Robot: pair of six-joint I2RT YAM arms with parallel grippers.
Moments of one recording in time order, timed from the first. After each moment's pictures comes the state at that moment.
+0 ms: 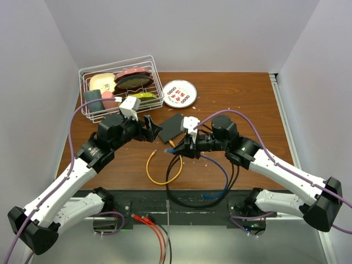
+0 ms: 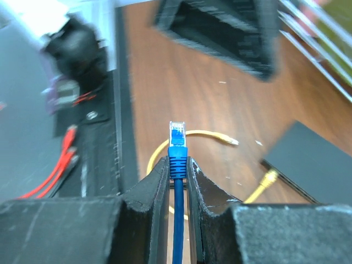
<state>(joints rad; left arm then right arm) -0.59 0.89 0.87 -0.29 0.05 -0.39 0.85 1.09 0.92 -0.14 -0.54 -0.10</state>
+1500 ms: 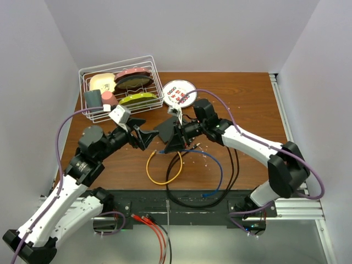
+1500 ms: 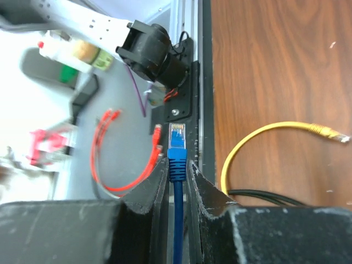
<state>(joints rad) -0.53 0.69 0.76 -0.13 0.24 -0.24 0.70 1.51 1.07 -0.07 -1.06 0.24</state>
